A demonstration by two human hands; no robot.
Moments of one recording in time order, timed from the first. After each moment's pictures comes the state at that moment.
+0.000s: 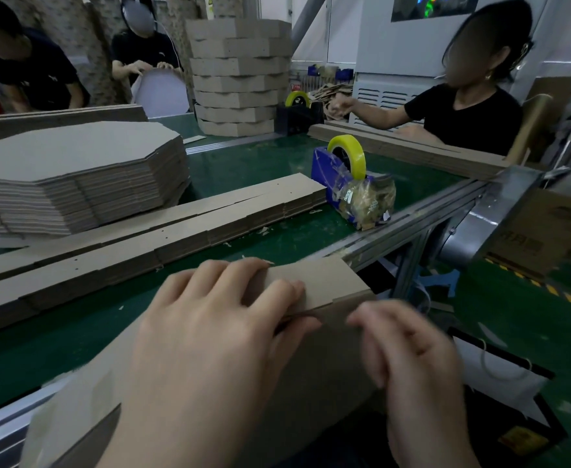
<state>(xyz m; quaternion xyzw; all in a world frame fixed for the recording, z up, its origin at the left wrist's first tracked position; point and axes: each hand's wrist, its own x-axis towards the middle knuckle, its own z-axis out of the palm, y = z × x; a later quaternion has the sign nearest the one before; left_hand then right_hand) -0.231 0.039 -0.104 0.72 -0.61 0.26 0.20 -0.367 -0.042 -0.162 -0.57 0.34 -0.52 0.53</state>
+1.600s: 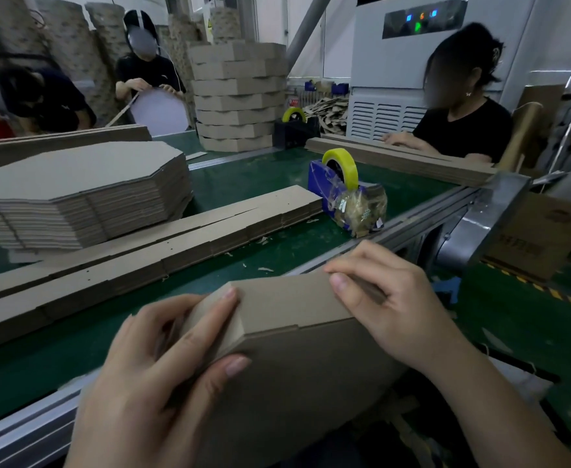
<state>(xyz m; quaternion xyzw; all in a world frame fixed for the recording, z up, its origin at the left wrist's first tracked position) -0.214 0.089 -0.120 0.67 -0.61 0.16 0.40 -0.381 -0.101 -0.139 -0.85 0.20 -0.43 0.22</state>
